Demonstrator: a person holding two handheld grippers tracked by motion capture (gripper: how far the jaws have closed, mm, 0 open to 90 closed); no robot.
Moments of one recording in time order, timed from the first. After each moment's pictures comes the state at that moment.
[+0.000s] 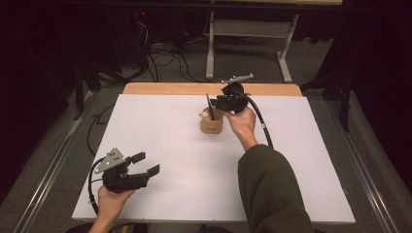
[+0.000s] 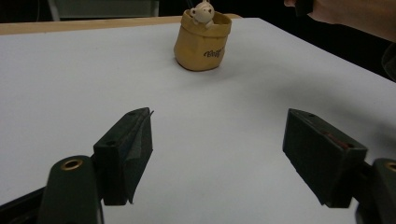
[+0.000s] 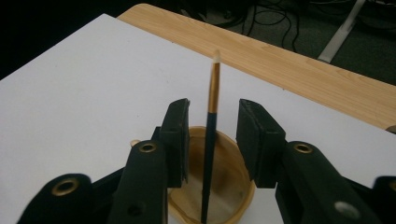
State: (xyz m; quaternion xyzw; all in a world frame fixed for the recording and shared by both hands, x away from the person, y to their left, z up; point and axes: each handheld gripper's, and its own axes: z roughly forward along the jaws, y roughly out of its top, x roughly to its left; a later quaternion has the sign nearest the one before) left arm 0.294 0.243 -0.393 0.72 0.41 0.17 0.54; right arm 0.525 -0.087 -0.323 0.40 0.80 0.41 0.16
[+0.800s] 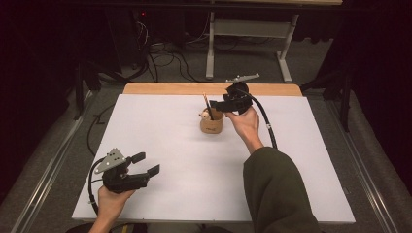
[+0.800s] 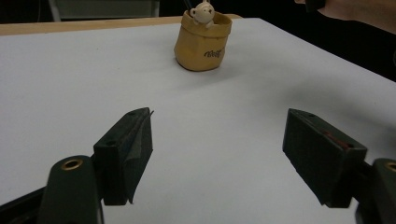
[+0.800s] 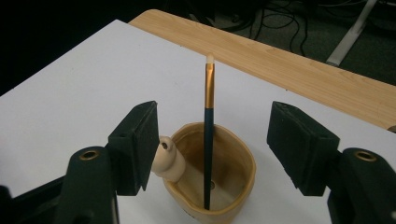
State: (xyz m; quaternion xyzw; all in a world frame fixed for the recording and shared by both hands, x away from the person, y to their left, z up) left arm 0.294 0.244 -0.393 0.72 0.41 0.17 0.54; right arm 0.518 -0.098 -0.315 0.40 0.80 0.42 0.14
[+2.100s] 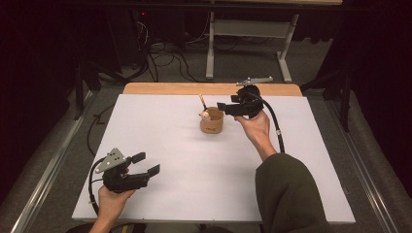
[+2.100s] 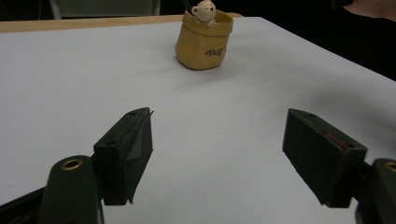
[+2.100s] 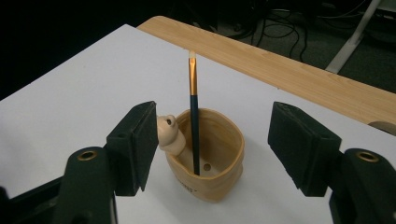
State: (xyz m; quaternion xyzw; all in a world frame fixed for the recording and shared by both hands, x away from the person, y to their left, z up) left arm 0.295 0.243 -0.394 0.72 0.41 0.17 0.54; right arm 0.496 -0.124 -0.304 0.38 0.80 0.44 0.15
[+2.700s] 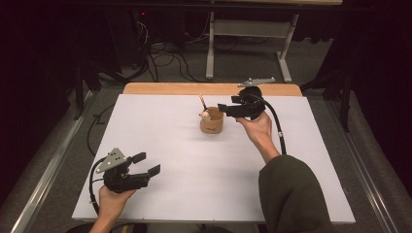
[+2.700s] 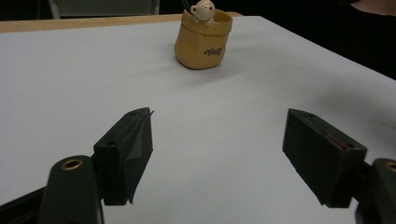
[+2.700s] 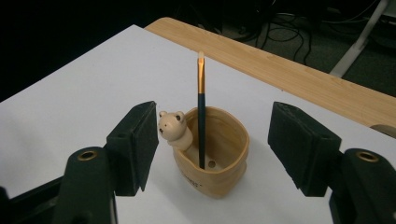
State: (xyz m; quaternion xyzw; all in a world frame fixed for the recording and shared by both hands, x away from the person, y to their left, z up) left arm 0.296 0.242 -0.394 0.72 0.41 0.17 0.54; right arm 0.487 -0.127 -0.300 0.37 0.80 0.44 0.15
